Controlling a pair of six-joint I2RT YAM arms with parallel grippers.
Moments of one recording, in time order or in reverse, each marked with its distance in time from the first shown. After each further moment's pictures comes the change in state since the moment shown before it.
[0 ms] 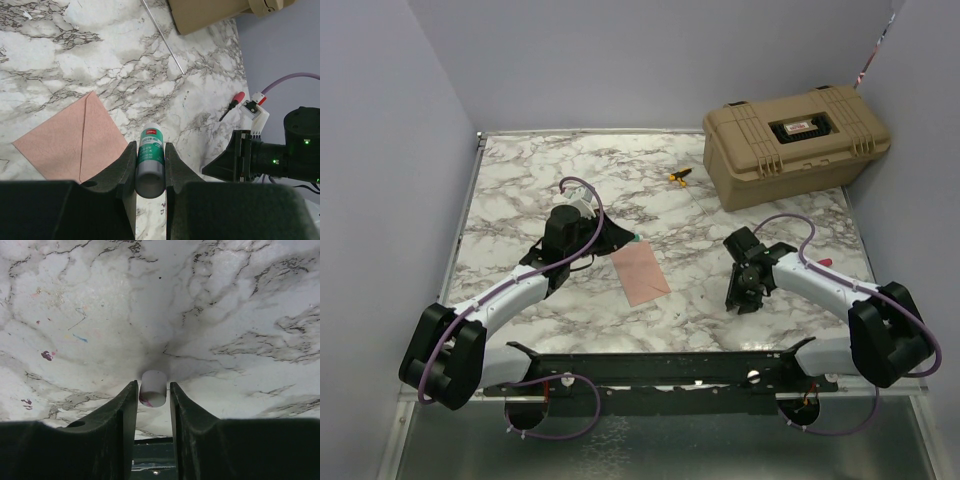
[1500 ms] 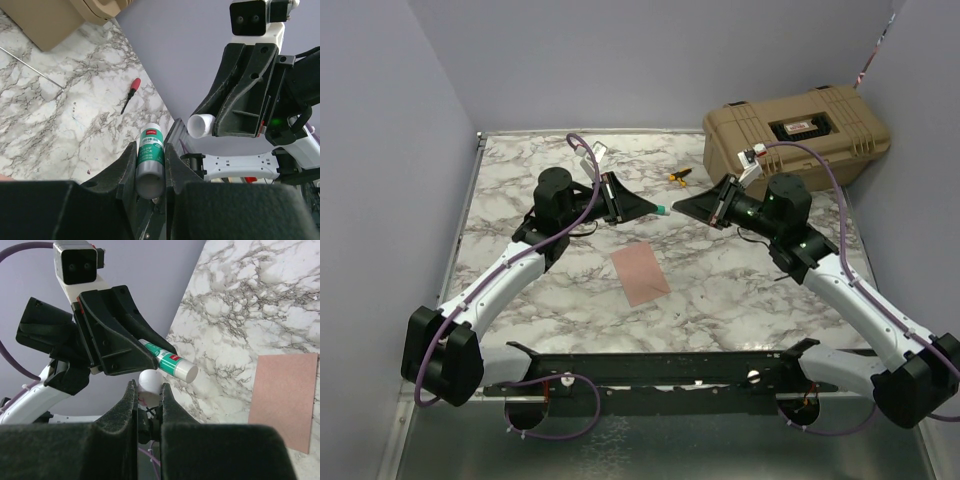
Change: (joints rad) left arm 0.020 0.019 0.312 -0.004 0.393 -0.125; right arm -0.007 -0.234 0.248 0.814 -0.520 0.112
